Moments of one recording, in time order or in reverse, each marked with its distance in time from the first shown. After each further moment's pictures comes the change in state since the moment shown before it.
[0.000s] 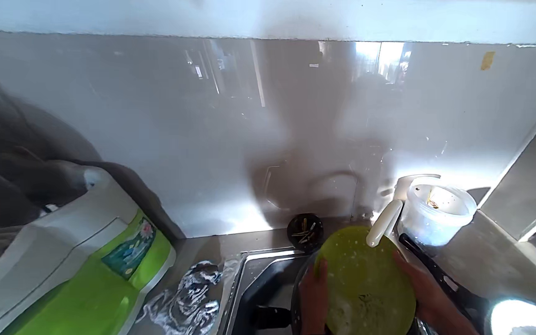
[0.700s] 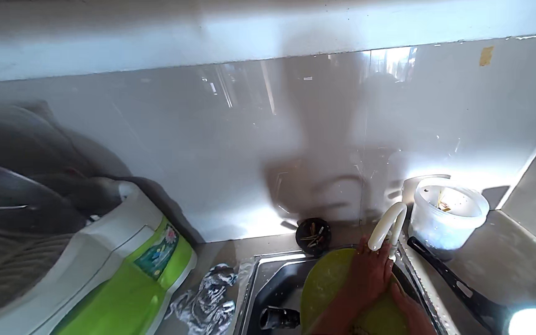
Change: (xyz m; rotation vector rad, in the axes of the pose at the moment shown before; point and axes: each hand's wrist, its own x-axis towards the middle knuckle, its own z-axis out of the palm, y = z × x) left_hand 0.031 0.029 0.088 0.637 -0.267 1.114; right_hand -0.028 0.059 0.031 0.118 0.058 -0.170
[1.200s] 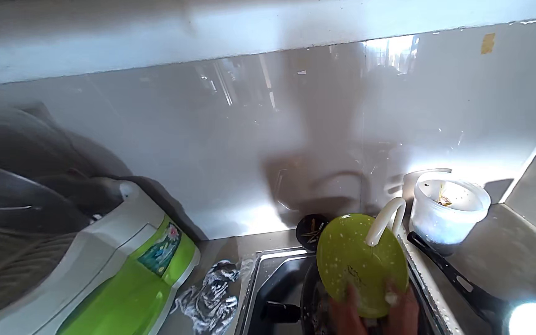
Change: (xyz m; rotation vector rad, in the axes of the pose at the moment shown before) left_hand -0.071 0.076 -0.035 -1.206 0.792 -1.226; right_hand 0.021 0.031 0.036 0.095 0.521 -0.163
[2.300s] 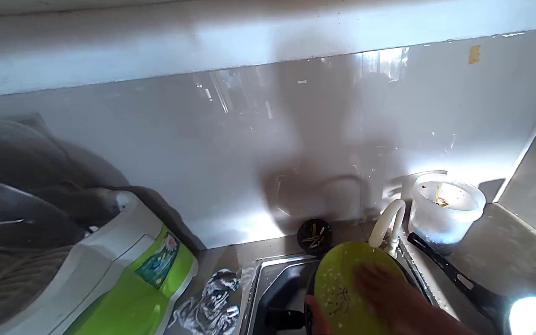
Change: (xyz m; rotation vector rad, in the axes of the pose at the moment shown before) left_hand 0.031 -0.008 -0.065 -0.271 -0.195 -0.043; right_hand 0.053 -0.030 -0.017 -1.480 -1.366 -0.963
